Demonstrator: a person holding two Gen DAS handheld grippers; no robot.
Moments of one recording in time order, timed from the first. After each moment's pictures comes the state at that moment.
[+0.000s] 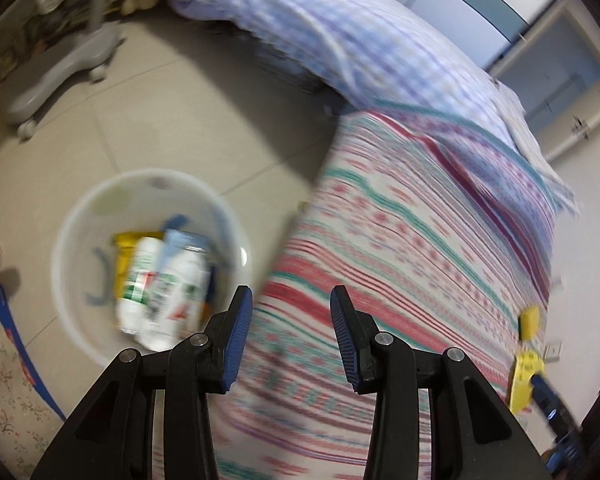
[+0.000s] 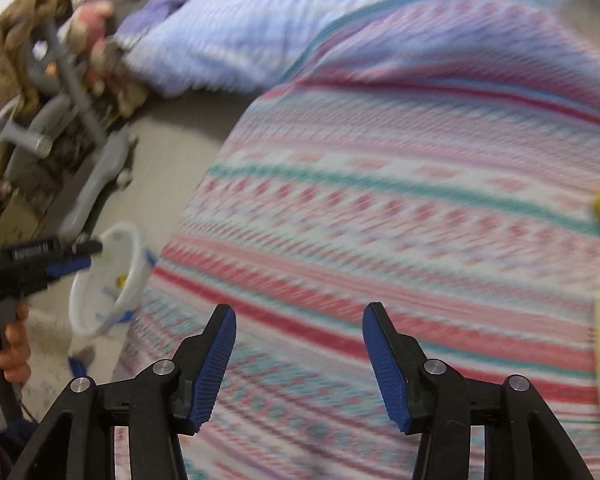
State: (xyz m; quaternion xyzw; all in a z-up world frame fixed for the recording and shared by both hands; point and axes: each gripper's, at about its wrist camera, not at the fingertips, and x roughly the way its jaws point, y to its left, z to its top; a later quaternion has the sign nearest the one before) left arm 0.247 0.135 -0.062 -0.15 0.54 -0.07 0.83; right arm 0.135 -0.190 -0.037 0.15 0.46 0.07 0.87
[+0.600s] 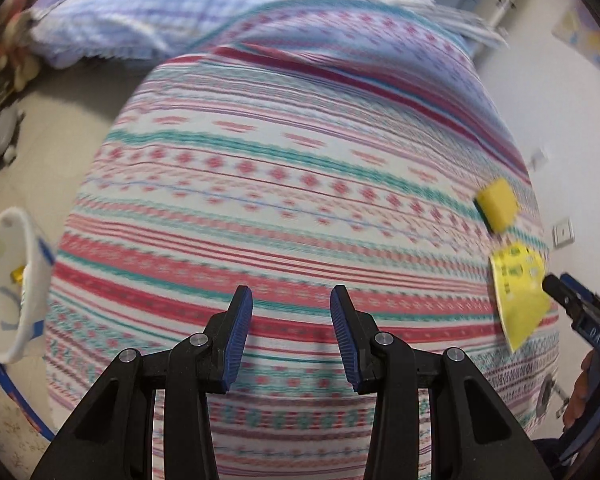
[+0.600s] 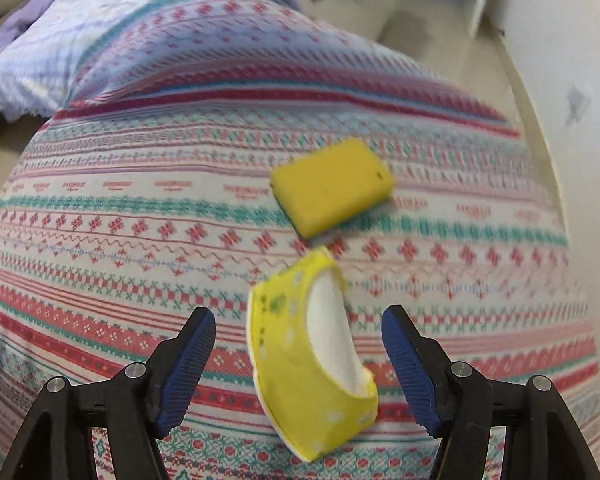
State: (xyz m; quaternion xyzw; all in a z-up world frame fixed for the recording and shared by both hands) left arm 0.193 -0.087 -0.076 0.01 0.55 -0.19 0.81; right arm 0.099 -0.349 -0.057 0.09 0.49 -0.14 0.86
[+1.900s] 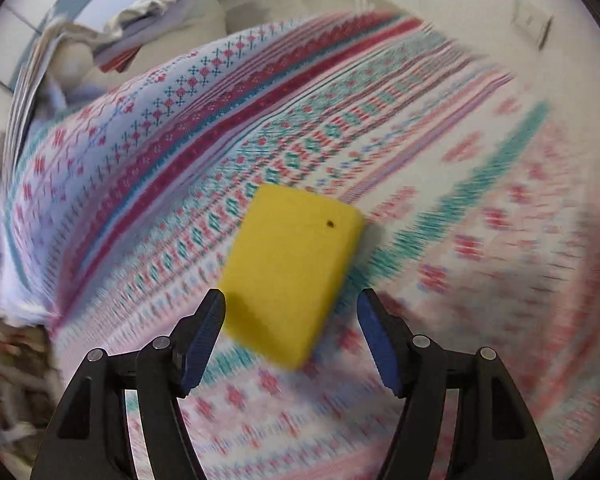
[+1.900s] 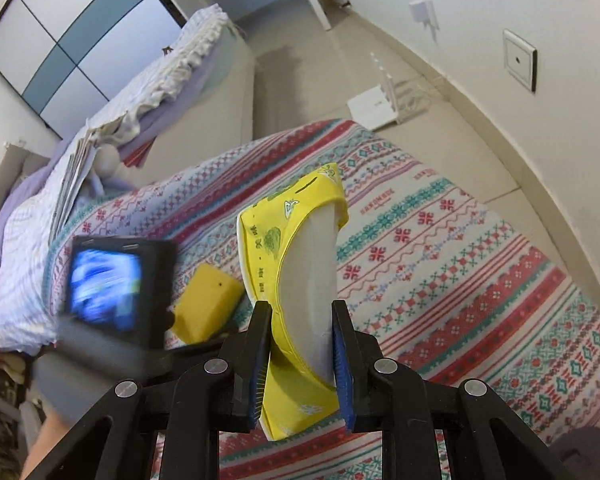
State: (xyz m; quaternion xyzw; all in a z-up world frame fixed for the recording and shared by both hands) left arm 0.178 -0.453 -0.118 0.42 0.44 -0.27 0.75; right arm -0.001 -0.486 -0.017 0.36 0.32 -0.26 0.83
